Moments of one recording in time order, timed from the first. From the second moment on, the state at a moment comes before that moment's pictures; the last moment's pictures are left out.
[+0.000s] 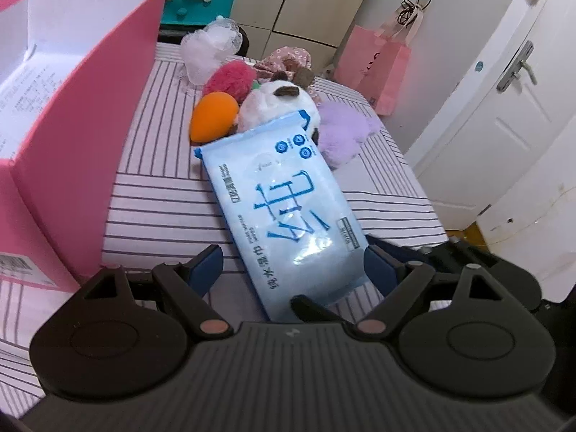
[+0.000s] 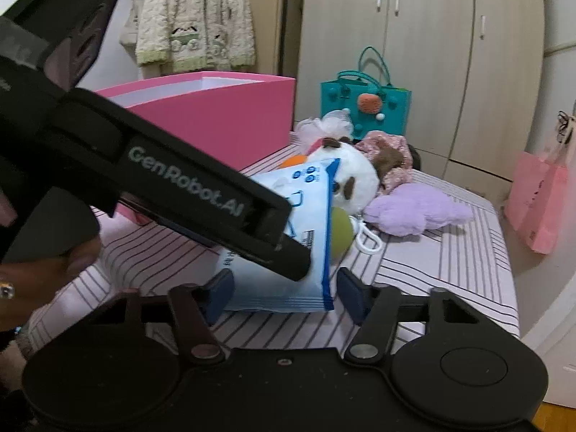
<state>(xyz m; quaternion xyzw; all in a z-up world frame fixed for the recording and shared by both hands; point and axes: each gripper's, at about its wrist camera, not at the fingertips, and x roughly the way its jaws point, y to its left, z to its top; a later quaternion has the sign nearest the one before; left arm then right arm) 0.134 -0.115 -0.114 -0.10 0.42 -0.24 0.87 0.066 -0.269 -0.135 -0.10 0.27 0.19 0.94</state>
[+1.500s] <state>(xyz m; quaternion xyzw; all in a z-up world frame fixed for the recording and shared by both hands) 0.076 -0.081 -0.043 0.03 0.42 -0.28 0.86 0.039 -0.240 -0.080 0.06 0.38 0.25 0.89</state>
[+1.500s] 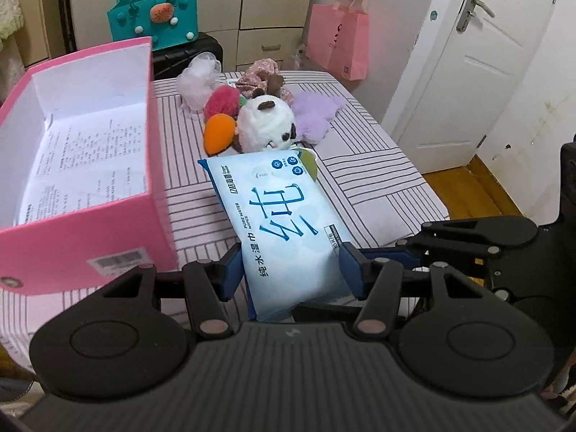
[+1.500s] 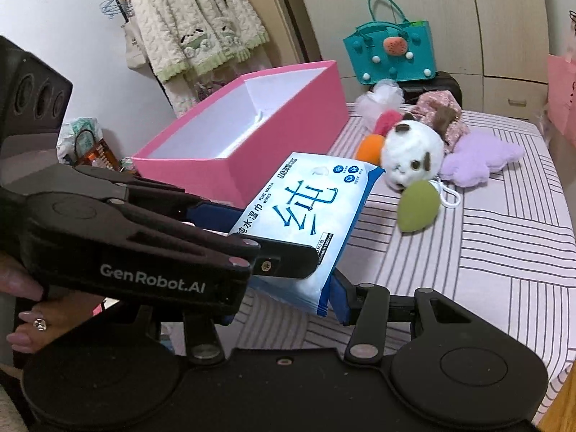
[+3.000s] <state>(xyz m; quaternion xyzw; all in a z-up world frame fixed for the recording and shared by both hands) 0.261 0.072 -0.023 -0.03 0.49 -0.16 0.86 0.248 -0.081 -0.061 0.06 0.45 0.34 0.82</state>
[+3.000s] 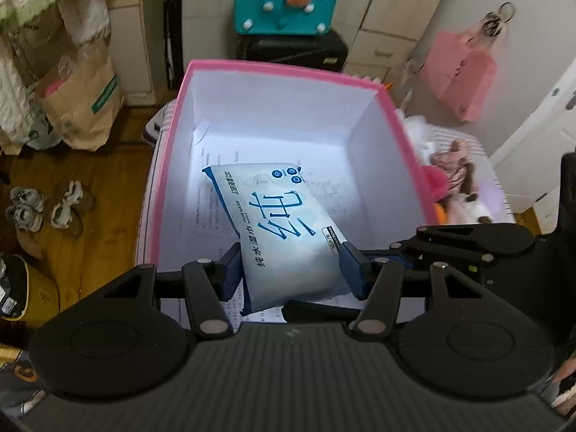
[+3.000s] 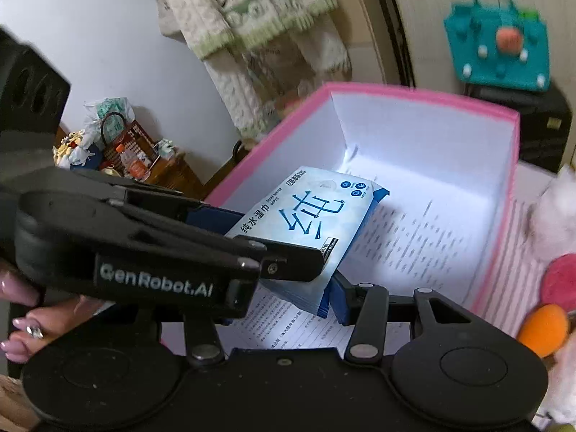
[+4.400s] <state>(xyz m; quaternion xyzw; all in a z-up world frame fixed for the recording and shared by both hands) 0.160 0.084 0.043 0.06 0.38 -0.17 0.91 0.147 -0.131 0.023 -0.05 0.37 0.32 0.87</state>
